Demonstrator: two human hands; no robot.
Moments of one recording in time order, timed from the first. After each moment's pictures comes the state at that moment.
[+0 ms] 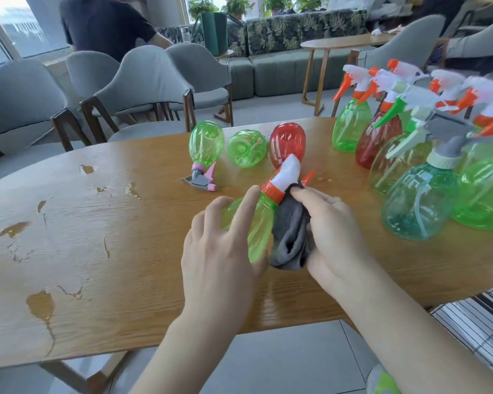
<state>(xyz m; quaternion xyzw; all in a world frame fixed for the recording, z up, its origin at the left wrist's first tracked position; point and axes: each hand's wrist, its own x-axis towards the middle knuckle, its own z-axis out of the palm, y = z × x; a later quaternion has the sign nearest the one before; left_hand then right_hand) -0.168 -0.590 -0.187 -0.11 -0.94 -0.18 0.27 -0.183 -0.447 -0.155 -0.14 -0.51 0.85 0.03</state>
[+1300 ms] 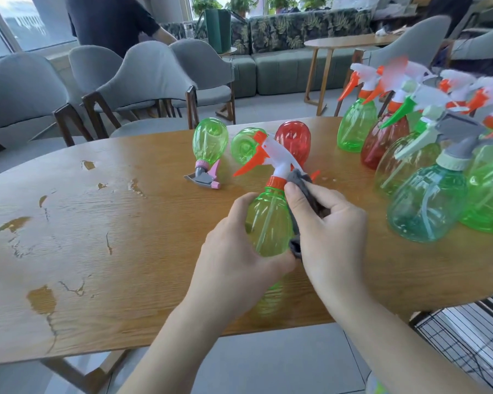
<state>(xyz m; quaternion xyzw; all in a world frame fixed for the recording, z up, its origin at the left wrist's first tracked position) -0.167 -0.591 -0.170 -0.07 -0.90 -0.43 0.03 -0.177 -0.459 -0.175 -0.04 -0.72 0.62 0.31</state>
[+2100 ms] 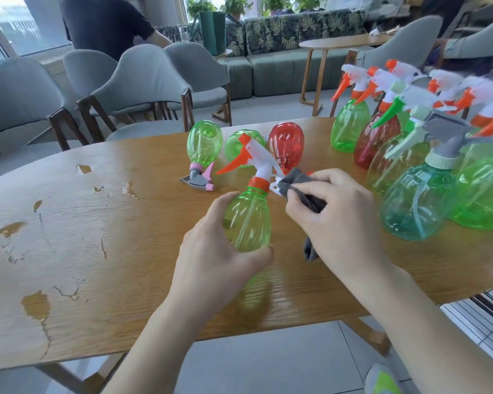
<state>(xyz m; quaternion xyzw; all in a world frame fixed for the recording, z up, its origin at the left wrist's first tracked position) -0.175 -0.602 -0.174 -0.05 -0.91 -0.40 0.09 -0.192 -0.418 -0.172 0.07 -0.86 0.35 0.37</state>
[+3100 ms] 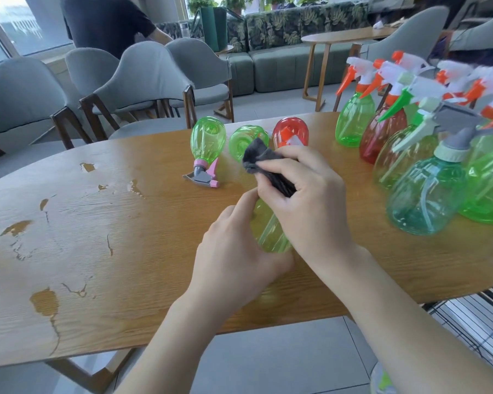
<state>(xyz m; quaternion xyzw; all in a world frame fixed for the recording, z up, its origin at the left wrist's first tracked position) -0.177 -0.589 -0.178 -0.14 -0.92 -0.35 0.10 -0.216 -0.455 -0.168 0.16 -0.79 0.34 0.49</state>
